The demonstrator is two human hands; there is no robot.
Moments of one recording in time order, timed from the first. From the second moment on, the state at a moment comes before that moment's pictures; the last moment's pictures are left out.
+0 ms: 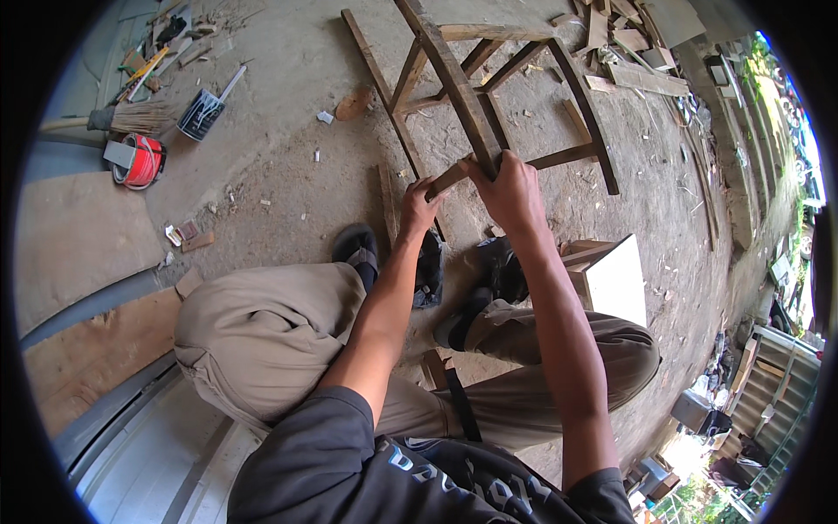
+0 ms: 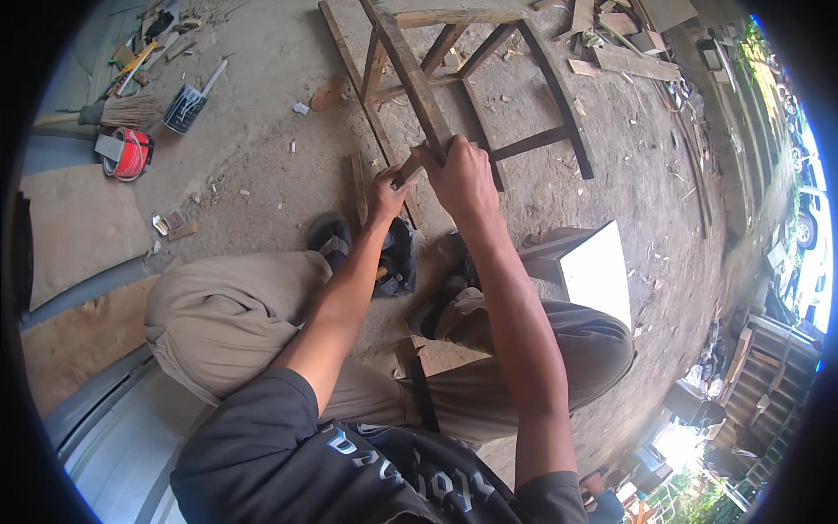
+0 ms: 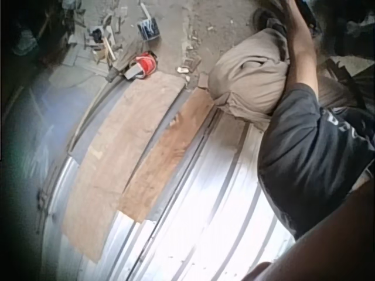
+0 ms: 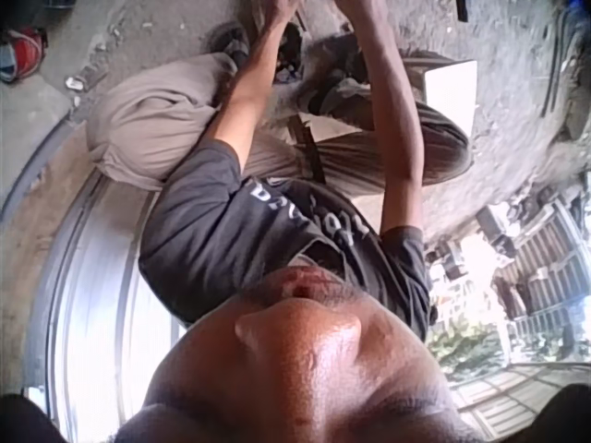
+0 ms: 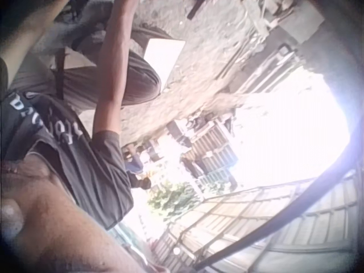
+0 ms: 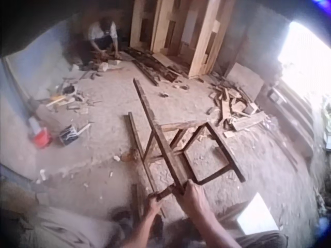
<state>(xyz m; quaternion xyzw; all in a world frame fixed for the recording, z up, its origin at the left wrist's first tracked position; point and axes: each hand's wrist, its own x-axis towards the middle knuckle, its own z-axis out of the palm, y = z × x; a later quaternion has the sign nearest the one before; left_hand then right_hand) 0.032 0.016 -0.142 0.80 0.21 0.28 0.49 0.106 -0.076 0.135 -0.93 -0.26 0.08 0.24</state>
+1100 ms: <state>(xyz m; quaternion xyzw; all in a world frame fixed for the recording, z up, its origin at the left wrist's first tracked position) 0.023 0.011 -0.150 0.72 0.21 0.21 0.62 0.100 -0.080 0.116 -0.93 -0.26 0.10 0.25</state>
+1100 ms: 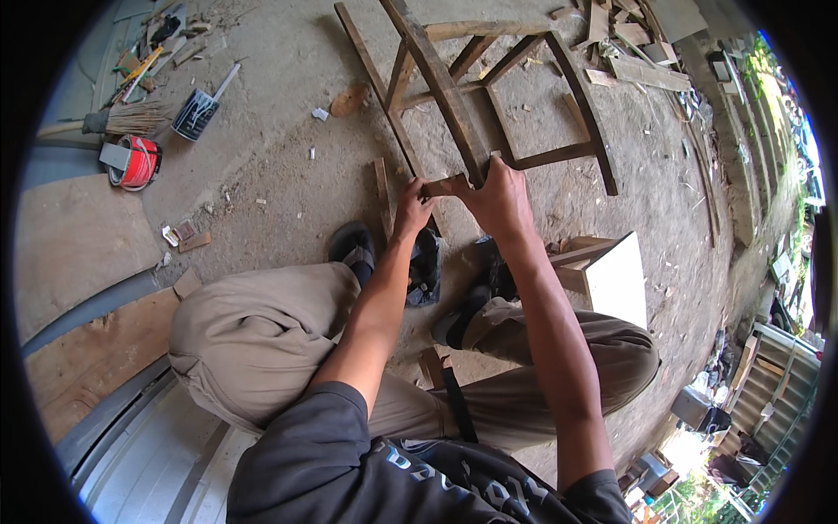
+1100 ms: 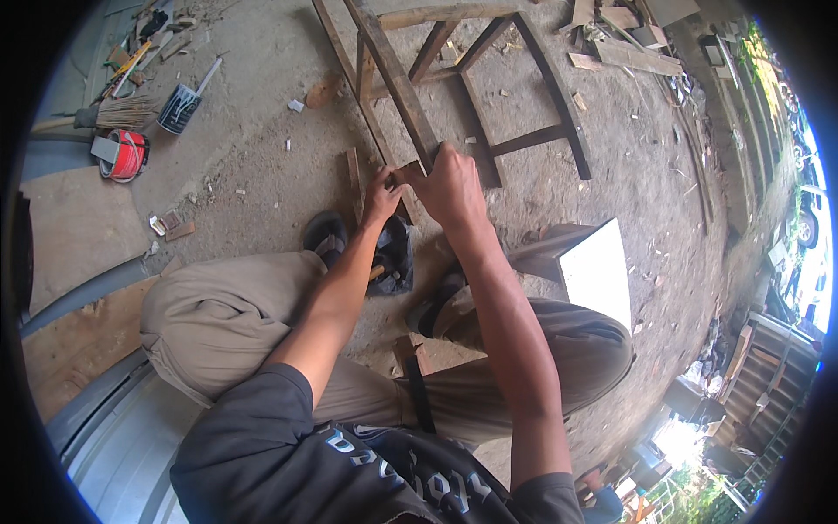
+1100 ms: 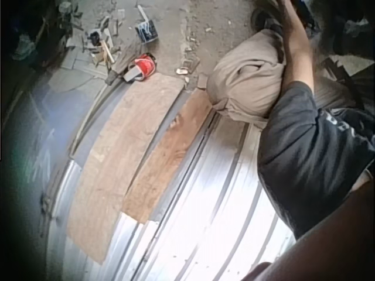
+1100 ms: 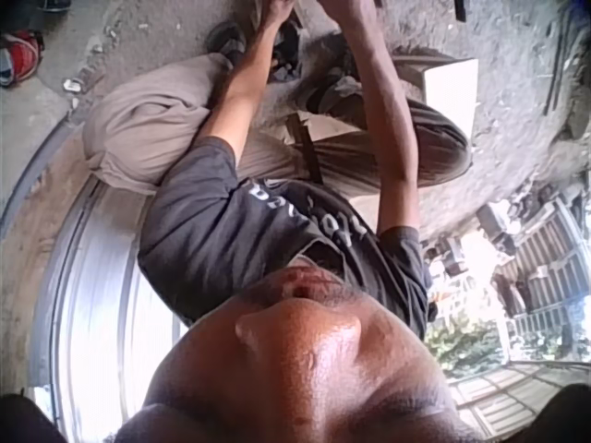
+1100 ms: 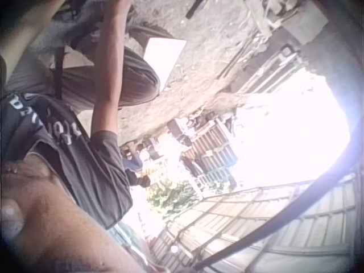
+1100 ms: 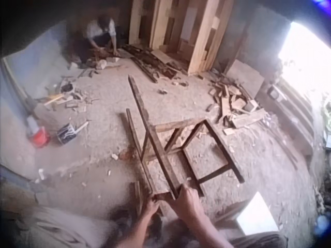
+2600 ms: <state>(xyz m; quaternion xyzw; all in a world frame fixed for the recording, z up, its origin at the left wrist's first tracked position) 0.025 0.002 -0.140 0.76 0.20 0.24 0.57 0.107 -0.083 0.125 -0.92 -0.26 0.13 0.26</state>
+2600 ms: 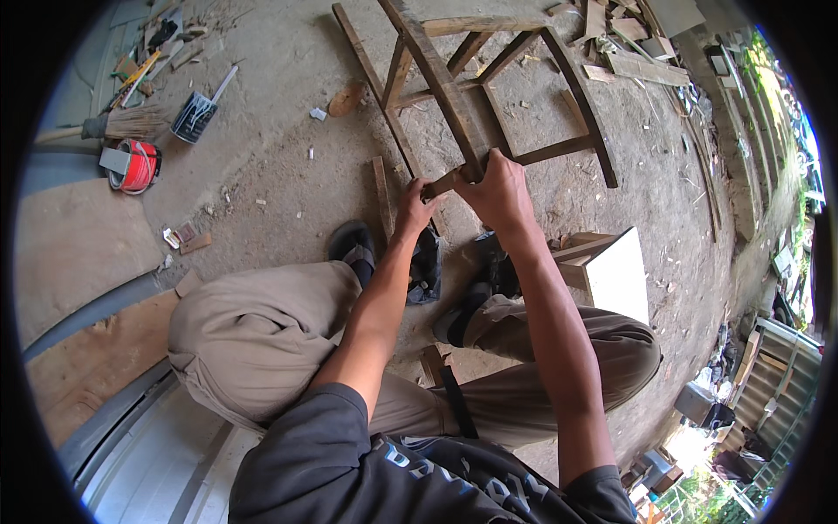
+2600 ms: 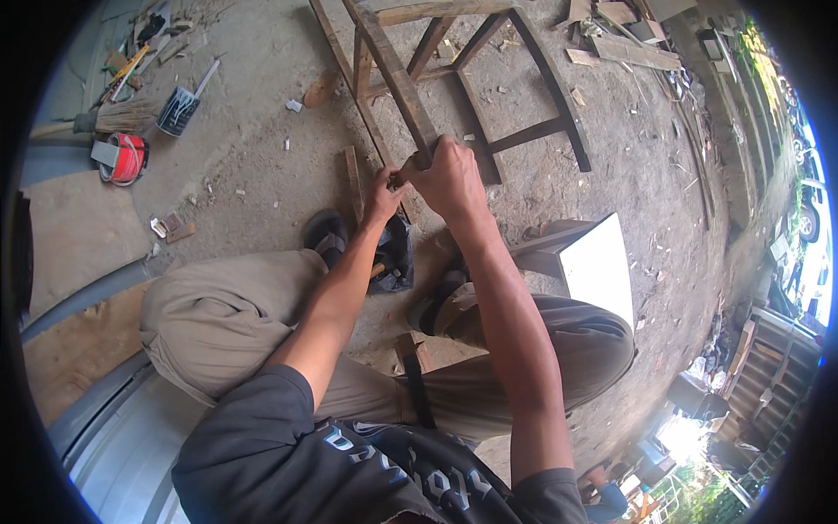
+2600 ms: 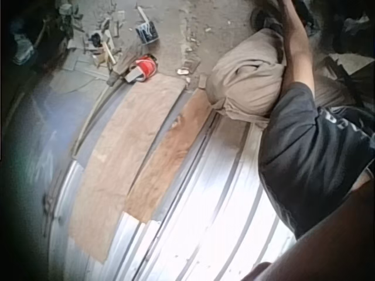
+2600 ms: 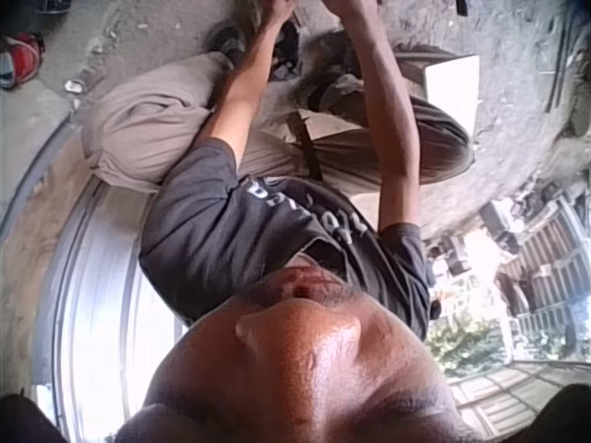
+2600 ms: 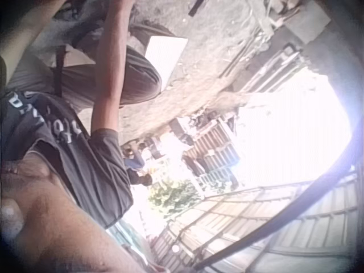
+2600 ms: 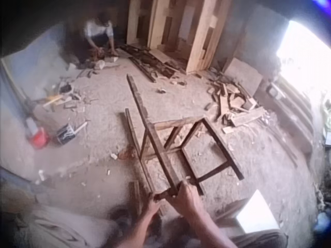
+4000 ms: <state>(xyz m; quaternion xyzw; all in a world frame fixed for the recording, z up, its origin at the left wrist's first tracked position) 0.024 0.019 -0.155 0.75 0.20 0.25 0.58 0.095 -0.078 0.125 -0.91 -0.29 0.11 0.27</state>
